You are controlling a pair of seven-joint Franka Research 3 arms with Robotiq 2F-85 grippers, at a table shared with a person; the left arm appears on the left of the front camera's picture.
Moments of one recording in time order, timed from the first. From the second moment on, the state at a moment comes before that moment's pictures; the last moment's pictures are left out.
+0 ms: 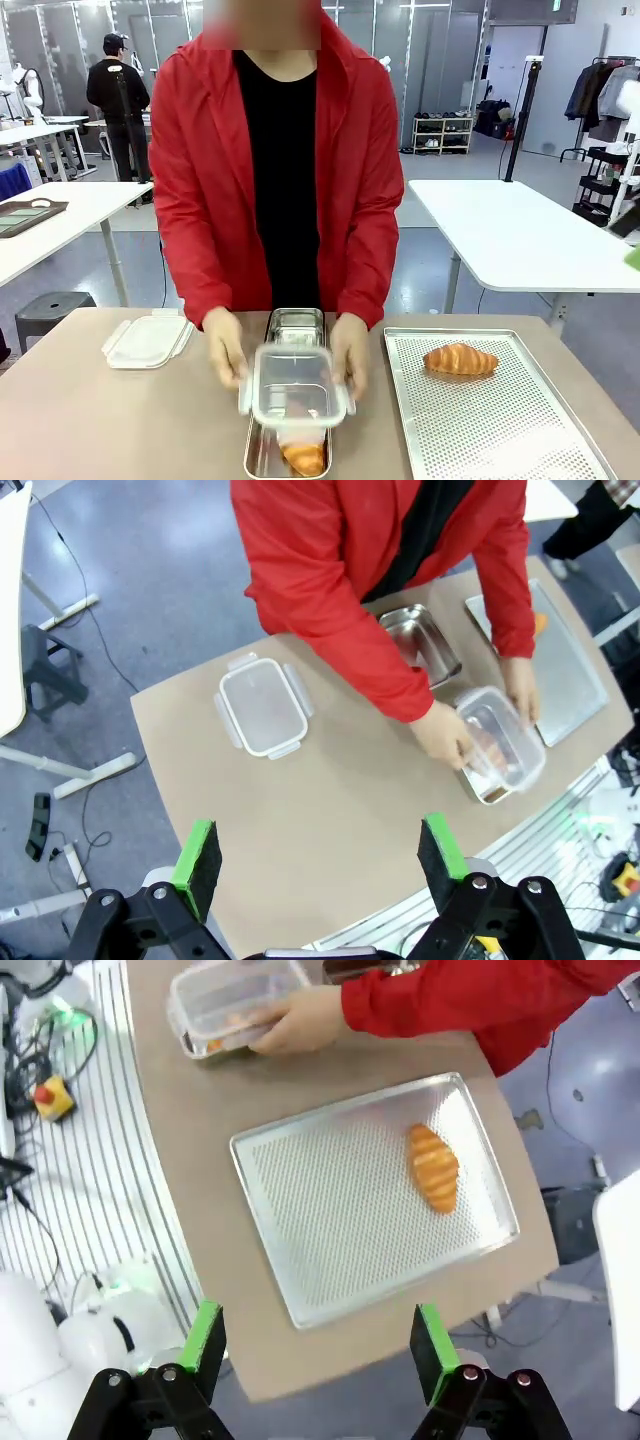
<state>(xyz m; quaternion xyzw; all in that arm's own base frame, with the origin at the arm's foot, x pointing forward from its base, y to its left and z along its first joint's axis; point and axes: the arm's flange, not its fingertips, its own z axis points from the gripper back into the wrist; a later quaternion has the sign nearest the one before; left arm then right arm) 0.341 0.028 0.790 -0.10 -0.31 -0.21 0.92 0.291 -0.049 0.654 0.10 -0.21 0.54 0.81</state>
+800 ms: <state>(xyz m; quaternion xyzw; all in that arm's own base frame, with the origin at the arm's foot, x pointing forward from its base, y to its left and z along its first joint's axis) 0.341 0.028 0.790 -0.10 -0.31 -0.21 0.92 0.271 -0.030 0.654 0.03 -0.15 0.57 0.80</state>
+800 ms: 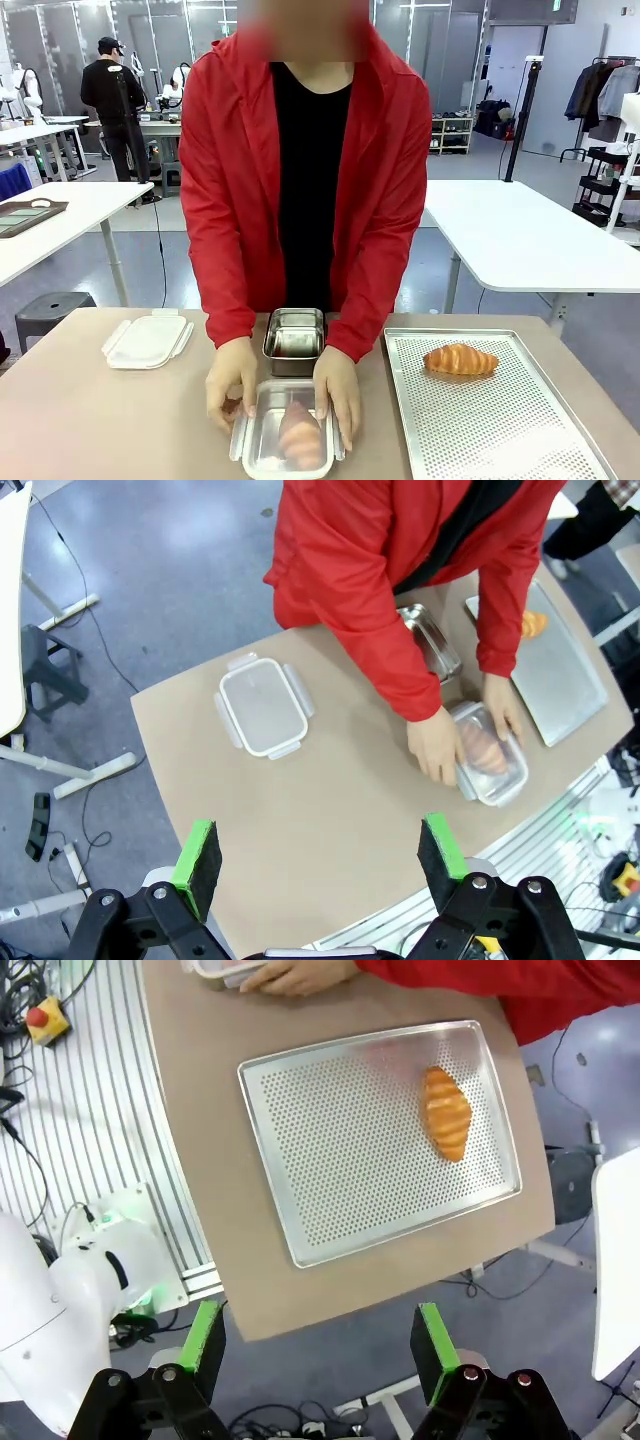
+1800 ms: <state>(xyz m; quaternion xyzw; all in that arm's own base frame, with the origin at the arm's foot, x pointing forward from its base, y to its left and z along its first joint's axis) 0.341 0.028 0.790 -0.10 -0.31 -0.21 0.92 0.274 -0.030 0.651 0.04 -0.14 0.58 0.80</state>
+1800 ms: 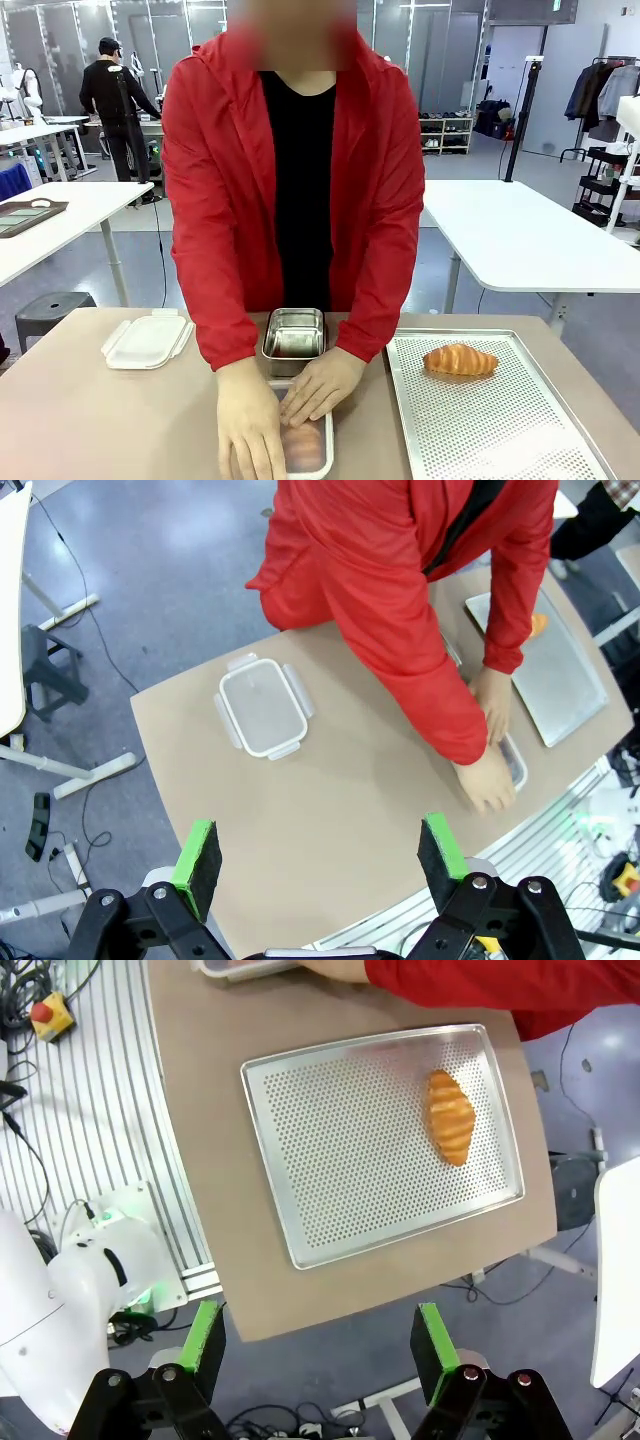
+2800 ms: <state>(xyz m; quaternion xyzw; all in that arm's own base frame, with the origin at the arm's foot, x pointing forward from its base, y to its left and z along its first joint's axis) 0.341 0.028 0.790 -0.10 -0.31 -0.21 0.92 0.275 -0.029 0.651 0.04 -0.14 0.58 0.80</state>
